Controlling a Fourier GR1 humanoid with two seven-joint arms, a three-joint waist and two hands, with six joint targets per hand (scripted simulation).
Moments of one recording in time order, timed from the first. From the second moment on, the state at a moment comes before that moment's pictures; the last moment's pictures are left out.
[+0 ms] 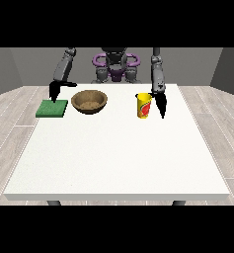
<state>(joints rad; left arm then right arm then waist) -0.58 0.18 0.27 -0.86 0.09 0.11 -0.68 -0.31 -0.23 -0.24 -1.04 -0.16 0.34 -0.69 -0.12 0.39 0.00</state>
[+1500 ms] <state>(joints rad) -0.62 0.24 0.05 -0.81 -0.41 0.68 -0.45 -0.46 -0.33 -0.24 -0.86 -0.18 0.40 -0.61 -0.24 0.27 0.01</state>
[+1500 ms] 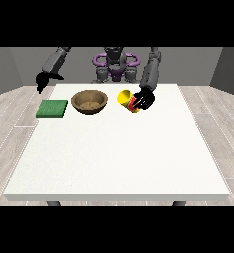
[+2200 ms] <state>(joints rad) -0.73 0.12 -0.34 -0.74 -1.01 0.61 0.06 -0.42 -0.37 -0.30 -0.61 -0.18 0.37 -0.64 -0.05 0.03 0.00</state>
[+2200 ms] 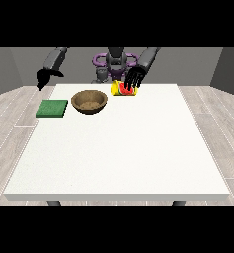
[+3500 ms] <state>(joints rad) -0.91 0.01 -0.65 -0.96 -1.44 0.04 0.32 -0.37 -0.42 -0.32 -0.49 -0.18 0.38 -0.74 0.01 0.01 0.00</state>
